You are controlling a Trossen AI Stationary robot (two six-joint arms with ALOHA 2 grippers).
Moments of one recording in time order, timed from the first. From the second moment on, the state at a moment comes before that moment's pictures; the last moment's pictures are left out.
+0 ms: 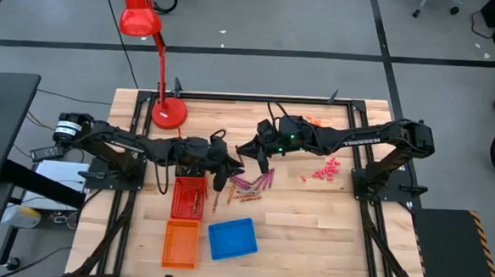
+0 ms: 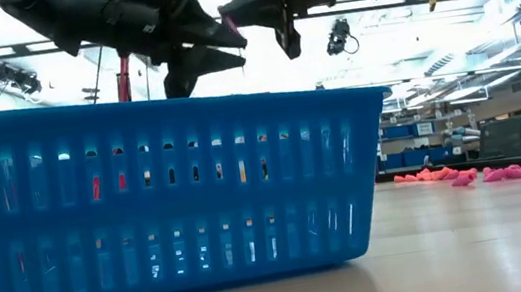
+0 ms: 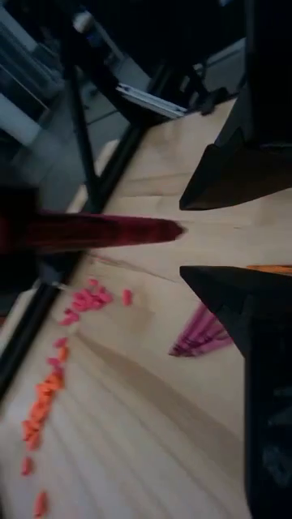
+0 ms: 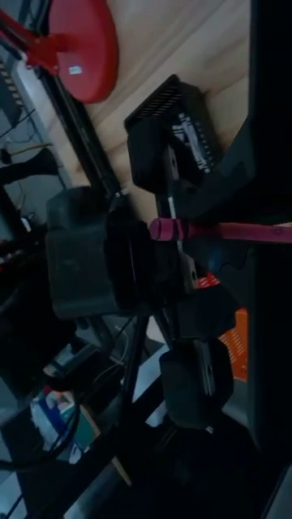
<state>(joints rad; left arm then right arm) -0.02 1.38 0.70 0.39 0.00 -0.49 -0.10 1.54 1.03 0.28 -0.21 0.44</state>
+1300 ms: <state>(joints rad) 0.06 1.38 0.70 0.54 0.00 -0.49 -0.11 1.54 1.03 0.34 -0.18 0.37</state>
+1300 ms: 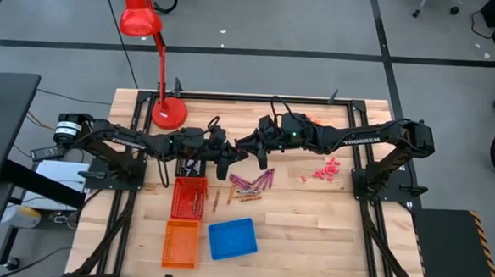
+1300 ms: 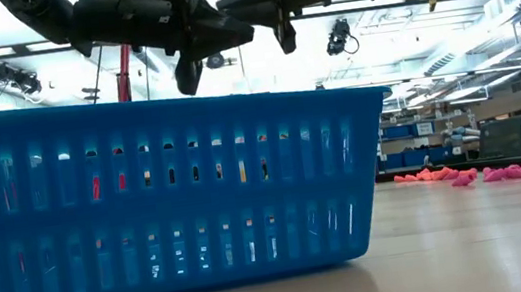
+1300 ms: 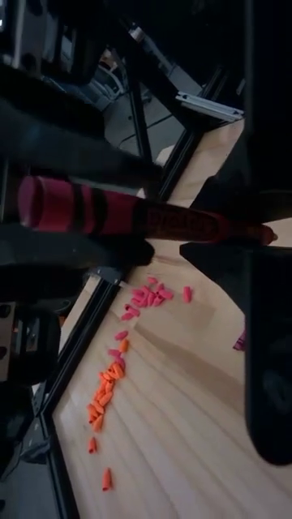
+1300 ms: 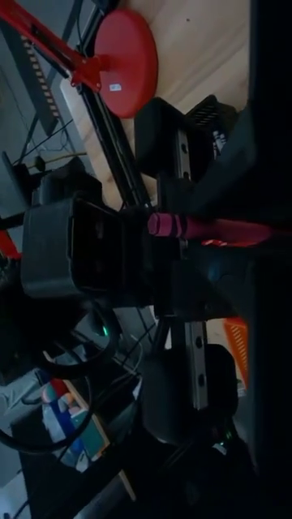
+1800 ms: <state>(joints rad) 0.07 1.37 0.70 0.50 0.04 -0.57 -0.15 1.46 1.03 0.26 -0.18 0.31</state>
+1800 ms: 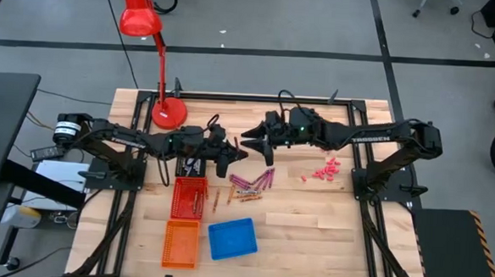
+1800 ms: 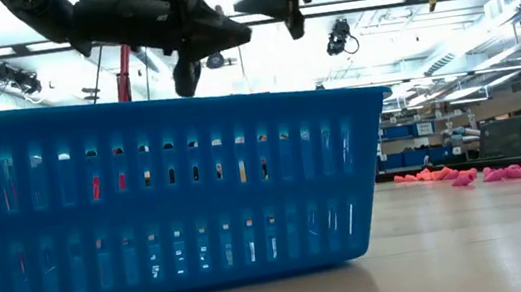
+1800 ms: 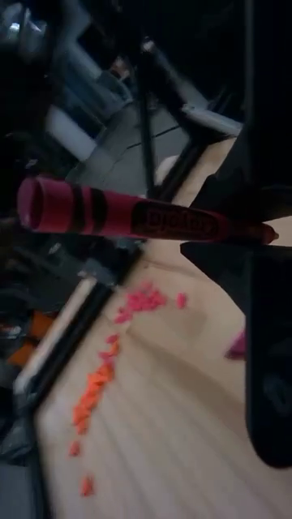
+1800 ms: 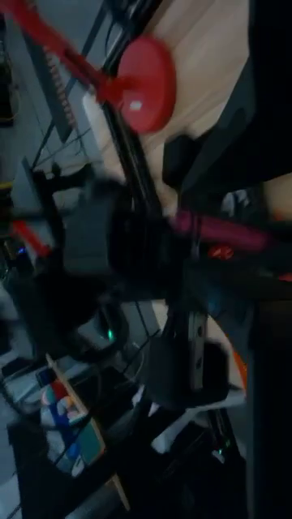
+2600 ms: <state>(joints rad) -0.34 1.23 0.70 -0.10 0.06 -1.41 -0.20 1.39 1.03 -0.15 -0.12 0.36</state>
